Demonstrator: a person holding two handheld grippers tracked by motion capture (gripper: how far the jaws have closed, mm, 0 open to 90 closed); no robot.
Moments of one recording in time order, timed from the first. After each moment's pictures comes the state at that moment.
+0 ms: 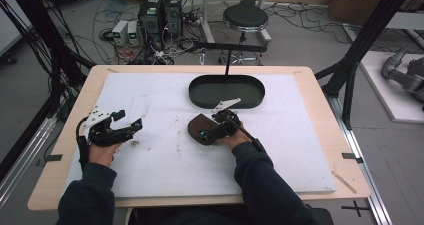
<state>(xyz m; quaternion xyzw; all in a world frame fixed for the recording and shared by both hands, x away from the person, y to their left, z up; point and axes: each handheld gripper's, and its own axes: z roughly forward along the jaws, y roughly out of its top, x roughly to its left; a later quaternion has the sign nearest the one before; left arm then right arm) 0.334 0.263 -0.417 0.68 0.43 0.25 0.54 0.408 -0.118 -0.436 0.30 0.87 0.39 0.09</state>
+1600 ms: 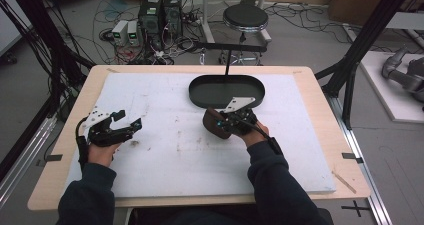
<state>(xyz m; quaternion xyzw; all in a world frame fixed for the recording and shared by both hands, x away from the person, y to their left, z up) 0.334 0.263 -0.417 0.68 0.43 0.25 0.54 0.383 -0.152 -0.388 0.24 0.87 0.37 0.21</state>
